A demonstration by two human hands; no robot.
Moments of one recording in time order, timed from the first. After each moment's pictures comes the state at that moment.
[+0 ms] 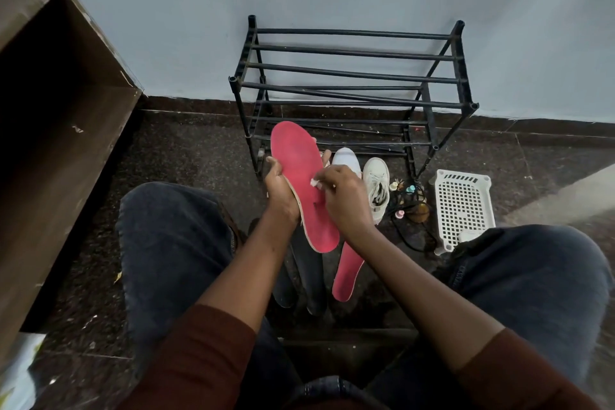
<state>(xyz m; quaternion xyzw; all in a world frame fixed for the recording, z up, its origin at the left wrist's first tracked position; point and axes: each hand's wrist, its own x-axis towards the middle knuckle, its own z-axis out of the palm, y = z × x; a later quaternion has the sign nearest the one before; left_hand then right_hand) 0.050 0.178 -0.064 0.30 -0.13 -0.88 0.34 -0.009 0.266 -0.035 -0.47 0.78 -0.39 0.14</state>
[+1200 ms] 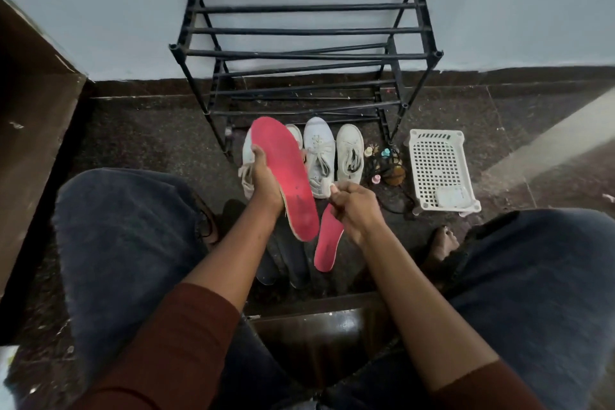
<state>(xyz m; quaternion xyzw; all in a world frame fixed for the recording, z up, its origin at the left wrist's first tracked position) 0.027 0.205 -0.129 0.42 -0.20 -0.83 0.32 -0.041 0.340 -0.100 0.01 0.63 -0.61 0.47</state>
